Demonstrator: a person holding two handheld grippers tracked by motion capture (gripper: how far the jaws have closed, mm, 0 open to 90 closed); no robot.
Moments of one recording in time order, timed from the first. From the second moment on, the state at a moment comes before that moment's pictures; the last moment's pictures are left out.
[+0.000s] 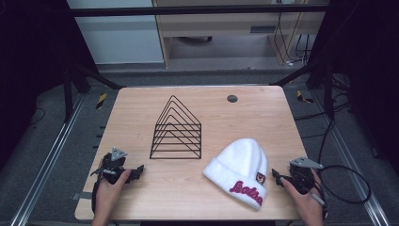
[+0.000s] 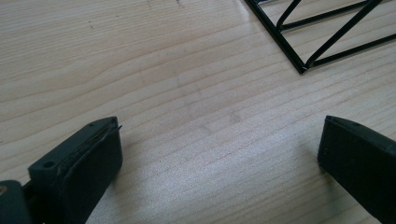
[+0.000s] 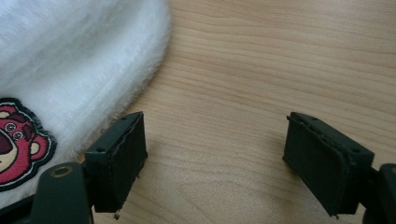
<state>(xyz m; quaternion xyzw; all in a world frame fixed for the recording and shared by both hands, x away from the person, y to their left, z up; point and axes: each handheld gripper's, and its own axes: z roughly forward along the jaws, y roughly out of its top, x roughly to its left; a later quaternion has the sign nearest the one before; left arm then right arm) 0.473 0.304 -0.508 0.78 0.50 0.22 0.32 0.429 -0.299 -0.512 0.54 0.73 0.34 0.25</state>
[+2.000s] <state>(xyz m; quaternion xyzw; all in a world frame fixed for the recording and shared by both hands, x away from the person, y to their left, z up) 0.471 0.303 -0.508 0.78 0.50 0.22 0.32 0.558 -0.216 -0.464 0.47 0.85 0.23 0.11</state>
